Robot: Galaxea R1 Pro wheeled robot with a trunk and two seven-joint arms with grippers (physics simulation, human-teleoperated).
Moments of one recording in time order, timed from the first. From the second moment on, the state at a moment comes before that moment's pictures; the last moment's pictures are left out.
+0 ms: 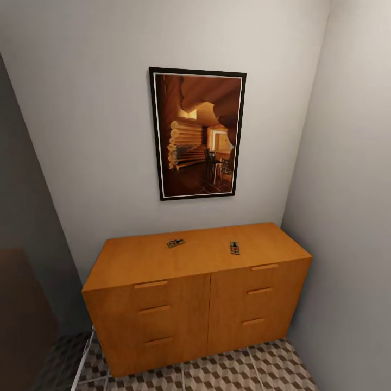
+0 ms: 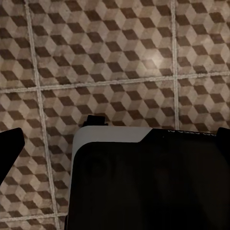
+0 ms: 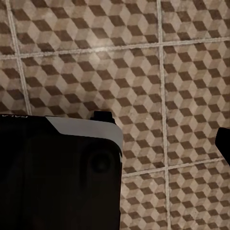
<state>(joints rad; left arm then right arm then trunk) -0.21 -0.01 -0.17 -0.01 0.27 -0.11 0.00 -0.26 0.08 0.07 0.03 0.05 -0.04 -0.20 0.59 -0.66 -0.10</state>
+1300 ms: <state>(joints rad) -0.21 -0.01 -0.17 -0.01 0.27 -0.11 0.00 -0.26 0.08 0.07 0.03 0.05 -0.03 -0.20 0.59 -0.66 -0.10</state>
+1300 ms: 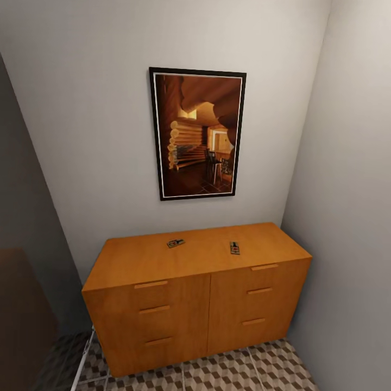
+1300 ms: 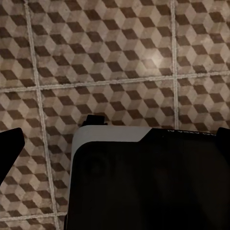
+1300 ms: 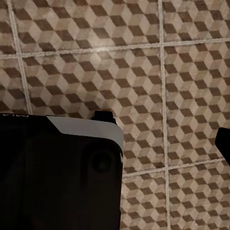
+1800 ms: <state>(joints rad) -0.21 0.00 -0.18 -0.06 0.25 -0.11 0.00 -0.26 0.08 0.07 0.02 0.06 -0.04 -0.20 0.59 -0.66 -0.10</state>
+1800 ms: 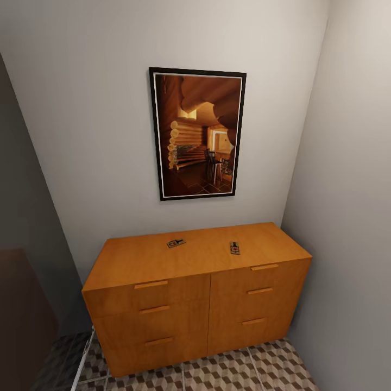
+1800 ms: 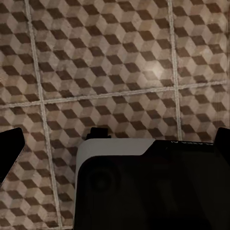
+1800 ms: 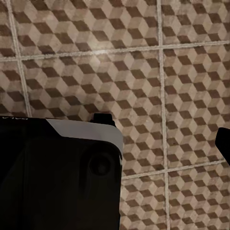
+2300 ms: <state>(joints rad) -0.21 0.07 -0.18 -0.58 0.14 0.21 0.00 -0.26 0.07 0.06 -0.34 0.05 0.16 -0.20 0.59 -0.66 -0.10</state>
